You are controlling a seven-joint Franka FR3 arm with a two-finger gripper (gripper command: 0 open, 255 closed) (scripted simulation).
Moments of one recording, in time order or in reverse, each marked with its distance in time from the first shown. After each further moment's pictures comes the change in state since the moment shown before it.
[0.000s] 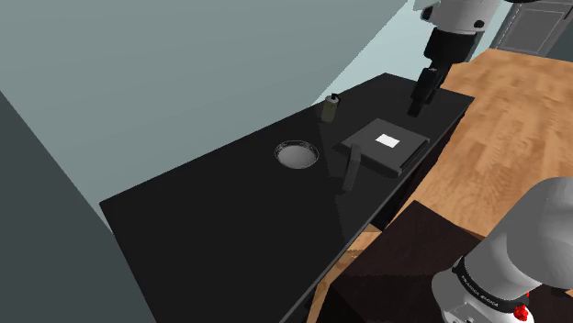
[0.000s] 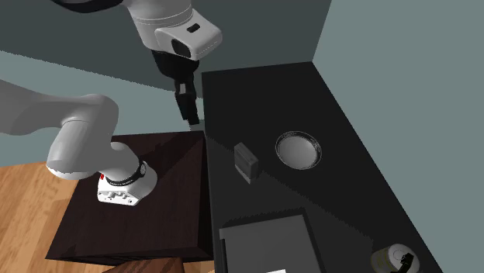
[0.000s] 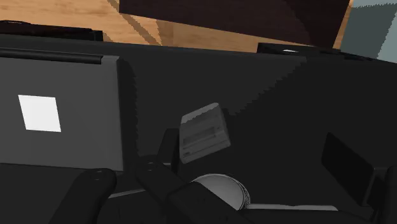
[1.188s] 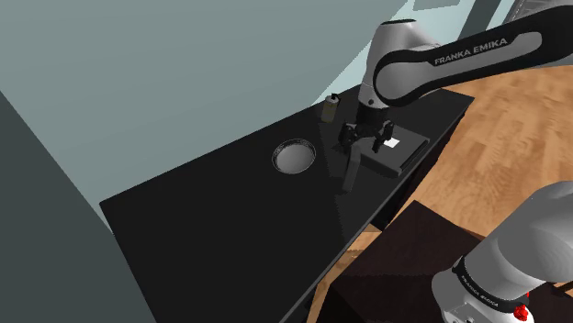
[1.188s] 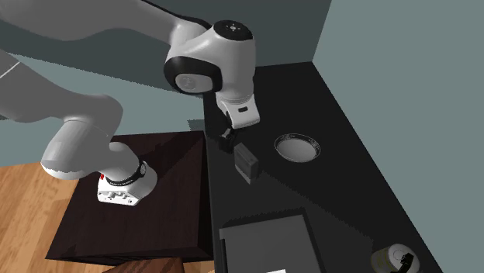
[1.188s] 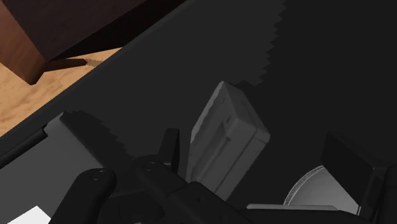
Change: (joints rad) arm -0.148 0.386 0.196 -0.173 0.091 0.527 0.637
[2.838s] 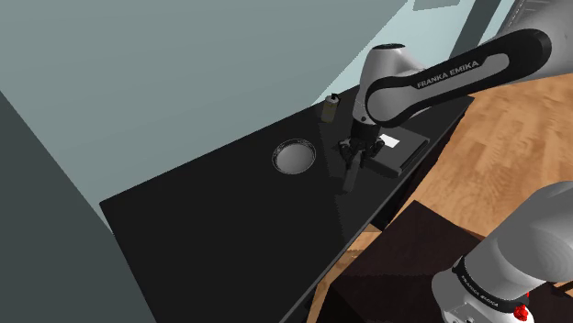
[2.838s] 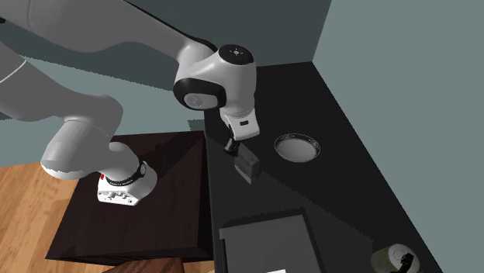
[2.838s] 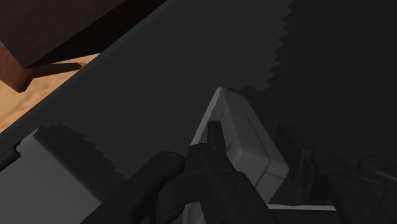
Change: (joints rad) arm -0.006 0.083 0.016 -0.058 -0.001 0.142 0.034
